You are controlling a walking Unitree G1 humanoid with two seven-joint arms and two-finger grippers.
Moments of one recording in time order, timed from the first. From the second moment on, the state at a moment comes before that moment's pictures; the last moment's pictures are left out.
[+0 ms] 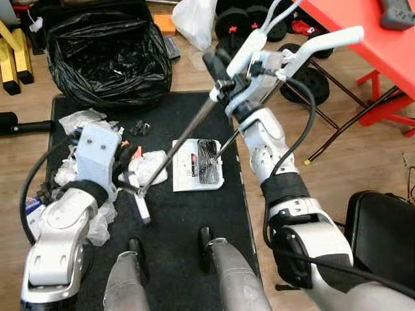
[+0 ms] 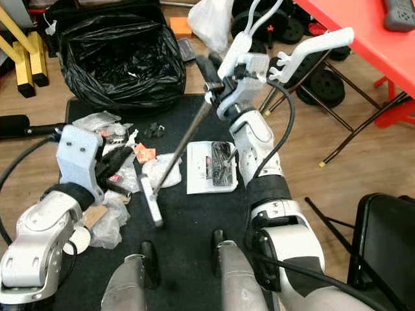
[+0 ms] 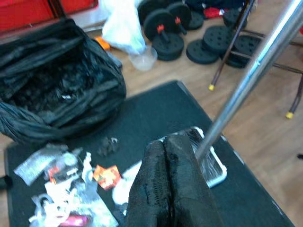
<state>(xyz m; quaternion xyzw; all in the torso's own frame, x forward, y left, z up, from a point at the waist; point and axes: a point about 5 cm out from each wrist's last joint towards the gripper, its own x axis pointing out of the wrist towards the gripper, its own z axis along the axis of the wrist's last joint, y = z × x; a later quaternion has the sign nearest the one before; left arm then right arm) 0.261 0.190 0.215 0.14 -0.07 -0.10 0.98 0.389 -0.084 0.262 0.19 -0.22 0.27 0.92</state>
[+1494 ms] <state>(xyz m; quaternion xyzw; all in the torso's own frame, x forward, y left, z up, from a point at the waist) 0.251 0.176 0.206 0.13 -0.06 -0.09 0.99 0.401 -0.111 0.315 0.23 -0.32 0.22 0.89</state>
